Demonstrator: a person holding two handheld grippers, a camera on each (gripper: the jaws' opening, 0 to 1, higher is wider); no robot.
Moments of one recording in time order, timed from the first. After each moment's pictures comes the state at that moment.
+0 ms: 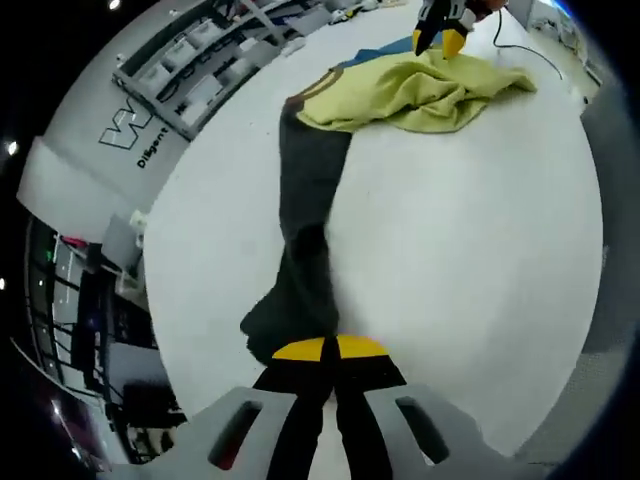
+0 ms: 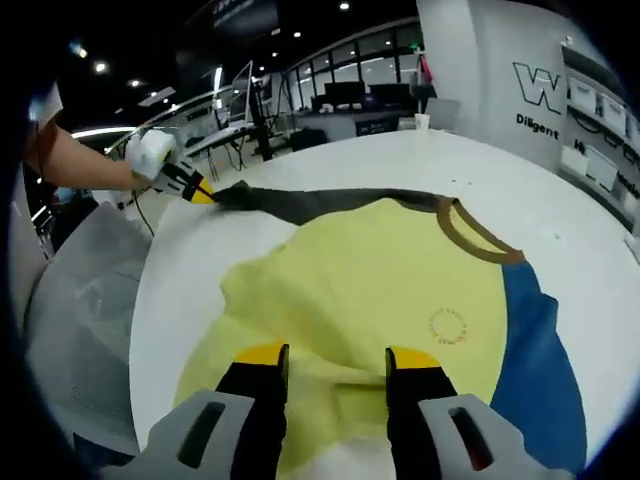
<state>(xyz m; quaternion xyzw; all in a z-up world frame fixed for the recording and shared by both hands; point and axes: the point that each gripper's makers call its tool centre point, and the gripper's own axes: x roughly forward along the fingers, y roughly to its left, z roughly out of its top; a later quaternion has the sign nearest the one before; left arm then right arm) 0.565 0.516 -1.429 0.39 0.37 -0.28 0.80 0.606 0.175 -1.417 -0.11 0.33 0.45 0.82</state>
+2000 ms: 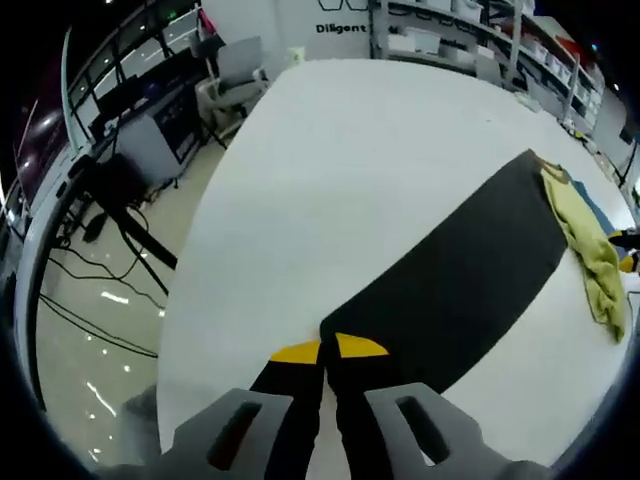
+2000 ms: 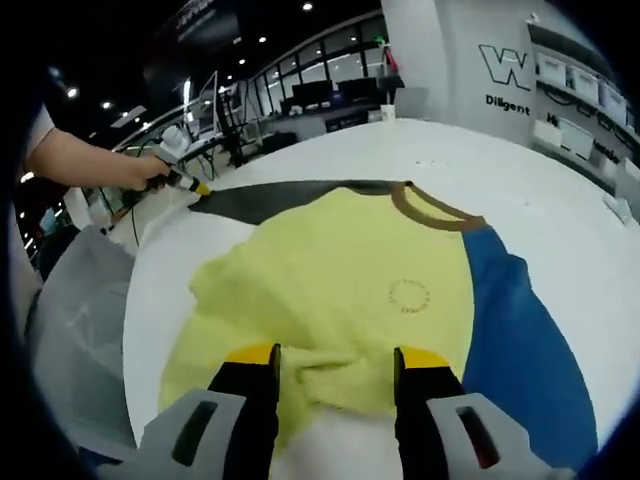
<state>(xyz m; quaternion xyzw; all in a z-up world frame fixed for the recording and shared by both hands) 0.629 0.644 -1.430 0.04 0.48 0.00 0.88 0.630 0.129 -1.421 -0.05 0.35 0.37 0.86</state>
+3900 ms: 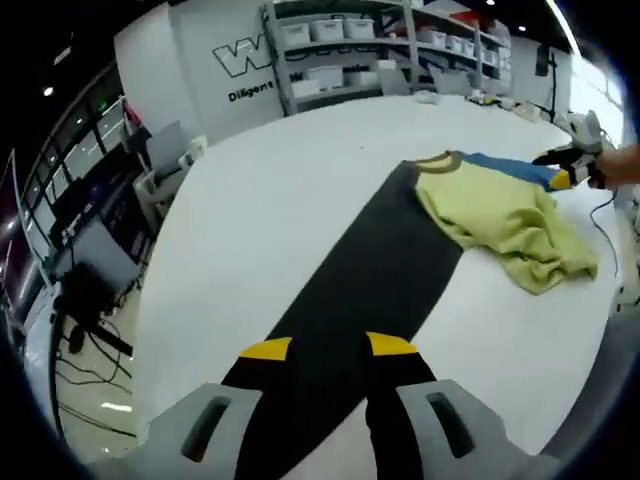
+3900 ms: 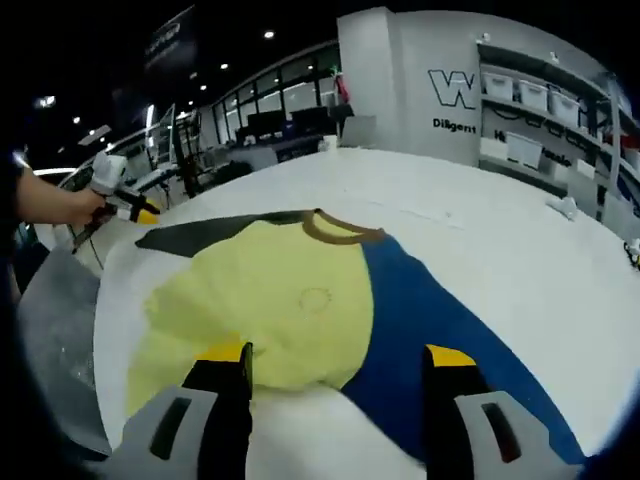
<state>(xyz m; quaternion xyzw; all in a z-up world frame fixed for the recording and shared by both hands) 0.624 0.474 -1.380 0.17 0.34 -0.21 0.90 0.616 0.092 -1.403 -0.06 0.30 0.33 0.89</state>
